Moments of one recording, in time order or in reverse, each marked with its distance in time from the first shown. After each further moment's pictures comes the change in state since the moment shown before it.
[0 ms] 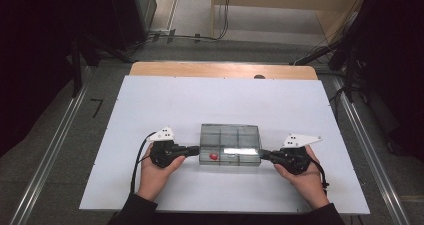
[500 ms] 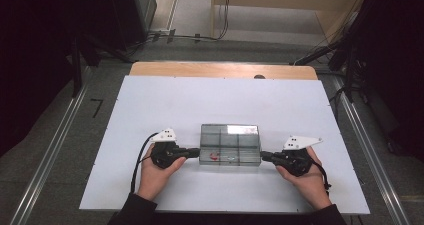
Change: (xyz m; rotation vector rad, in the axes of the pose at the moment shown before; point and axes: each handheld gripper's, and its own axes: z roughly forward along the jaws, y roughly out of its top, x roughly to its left) left arm 0.002 -0.003 0.003 0.047 0.003 0.003; right arm 0.000 -0.005 -0.002 0.028 -0.027 -0.017
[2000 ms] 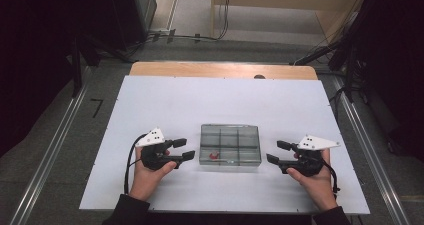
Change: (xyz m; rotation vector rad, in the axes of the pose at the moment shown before) left arm -0.002 -0.006 -0.028 -0.132 0.085 0.058; right arm -0.011 -0.009 -0.024 -0.130 -0.076 0.052
